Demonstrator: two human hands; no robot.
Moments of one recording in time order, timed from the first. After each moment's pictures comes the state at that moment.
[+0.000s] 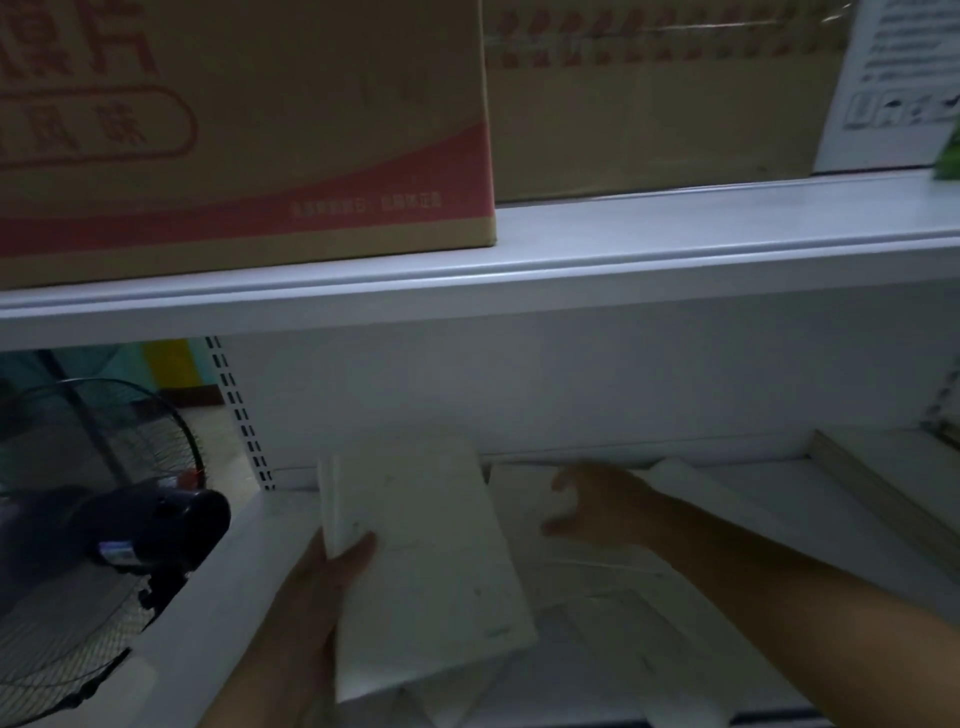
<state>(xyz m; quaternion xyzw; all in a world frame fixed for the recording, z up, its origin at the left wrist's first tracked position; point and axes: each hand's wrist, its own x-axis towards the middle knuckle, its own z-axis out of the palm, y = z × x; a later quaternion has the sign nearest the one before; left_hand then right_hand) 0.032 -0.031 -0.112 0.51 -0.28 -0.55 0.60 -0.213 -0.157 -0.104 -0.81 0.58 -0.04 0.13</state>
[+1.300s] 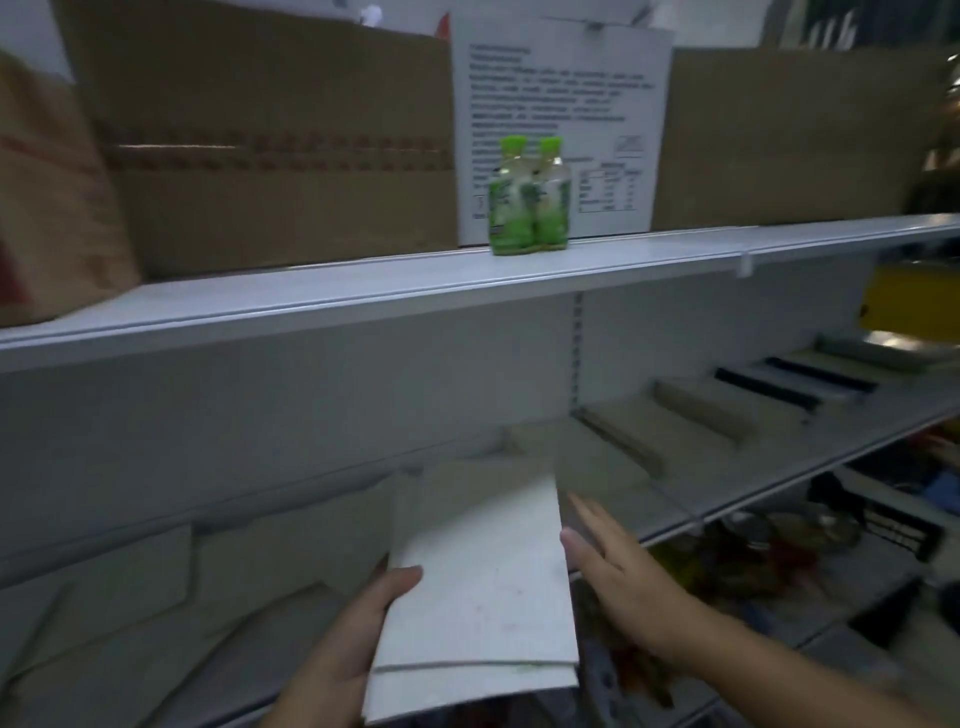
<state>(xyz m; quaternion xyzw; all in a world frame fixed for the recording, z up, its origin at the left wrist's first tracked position) -0.243 0.015 -0.121 0.38 -0.30 -0.81 0.34 -0.488 0.058 -0.098 -0.63 0.60 -0.37 0.32</state>
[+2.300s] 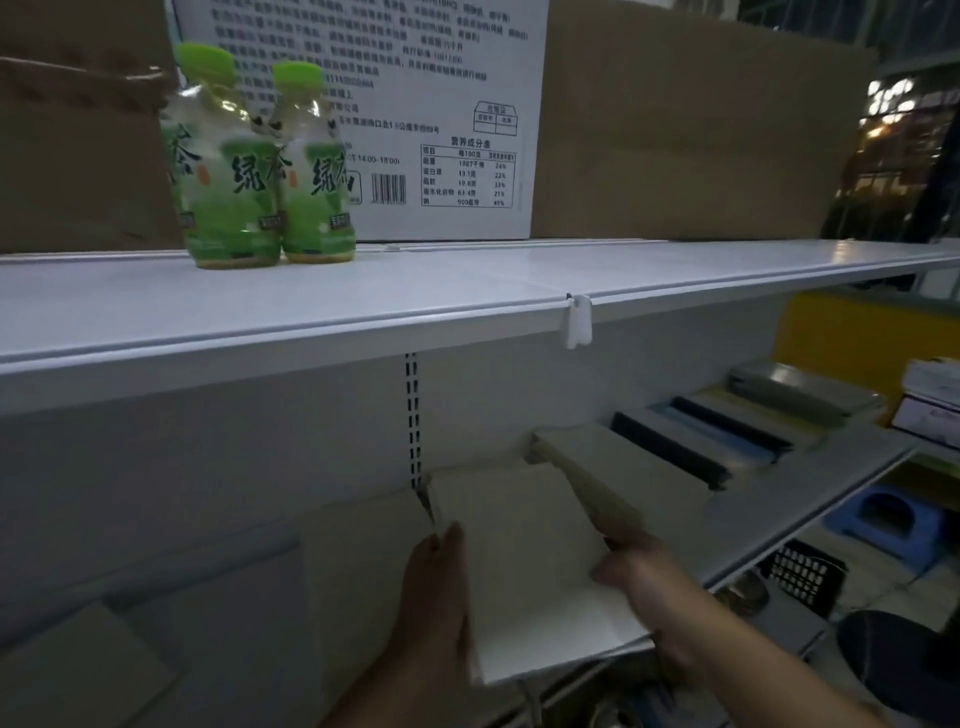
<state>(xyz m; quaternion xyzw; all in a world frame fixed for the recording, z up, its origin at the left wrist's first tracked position) -0.603 -0.143 -0.119 0.50 -0.42 -0.61 0.45 -0.776 -0.077 -0.096 -0.38 0.64 -0.49 0.45</state>
